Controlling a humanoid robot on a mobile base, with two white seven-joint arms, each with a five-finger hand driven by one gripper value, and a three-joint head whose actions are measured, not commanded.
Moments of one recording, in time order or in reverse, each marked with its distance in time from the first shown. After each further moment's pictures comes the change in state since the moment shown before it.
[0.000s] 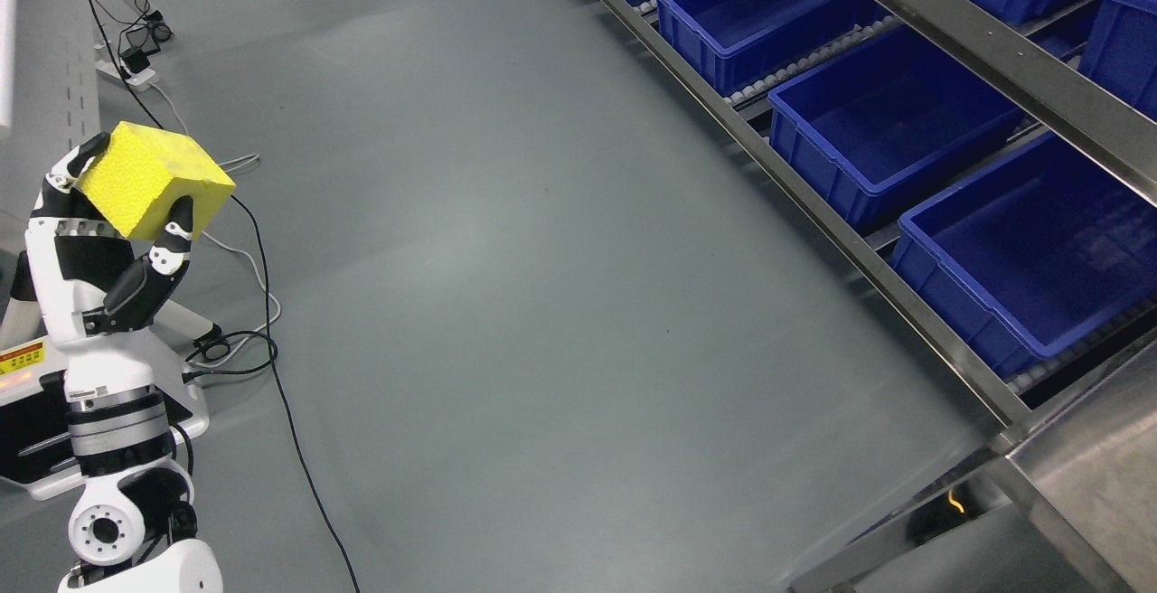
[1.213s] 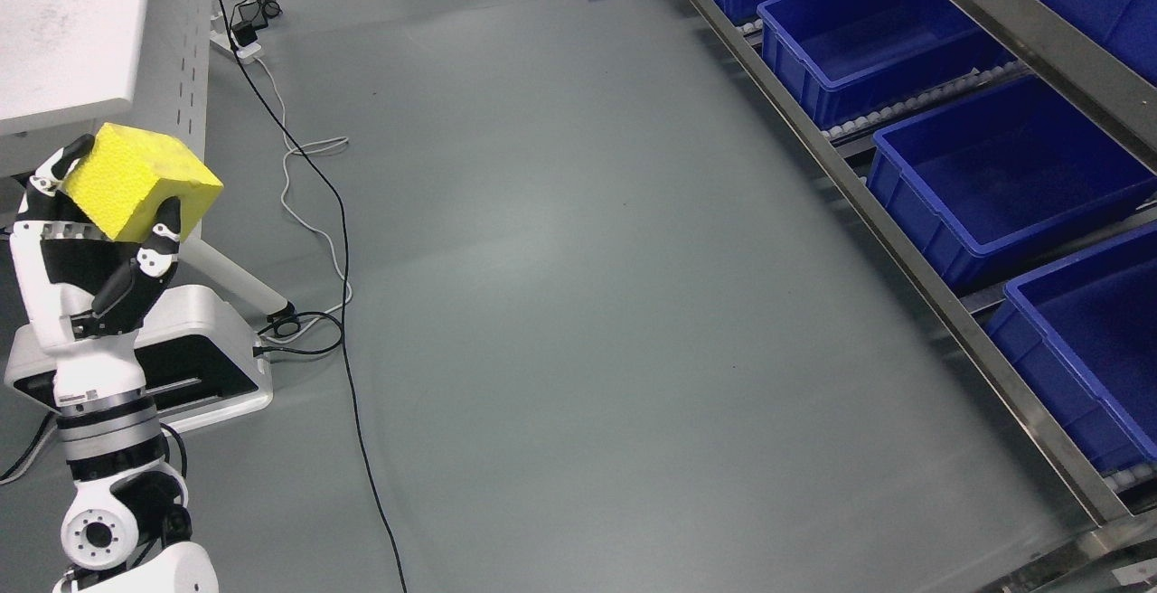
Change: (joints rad) left arm -0.006 -0.001 0.004 0.000 0.000 0.000 0.001; right arm 0.000 0.000 0.000 0.000 0.000 -0.003 0.000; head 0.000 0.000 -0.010
